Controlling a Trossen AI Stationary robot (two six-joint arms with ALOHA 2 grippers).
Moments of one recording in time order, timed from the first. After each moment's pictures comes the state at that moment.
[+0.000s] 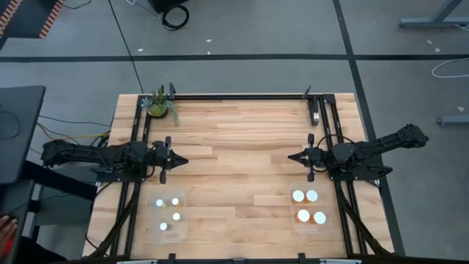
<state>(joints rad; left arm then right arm) -0.04 0.28 0.01 0.10 -0.04 -0.09 0.25 0.25 0.01 0.05 0.37 -0.12</state>
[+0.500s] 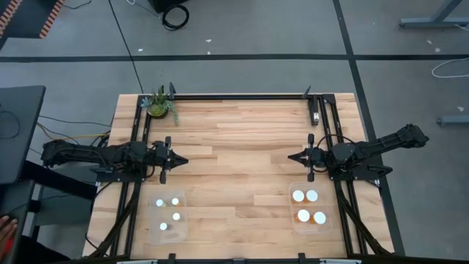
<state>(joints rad) -0.04 0.28 0.01 0.10 -0.04 -0.09 0.25 0.25 0.01 0.05 0.37 -0.12</state>
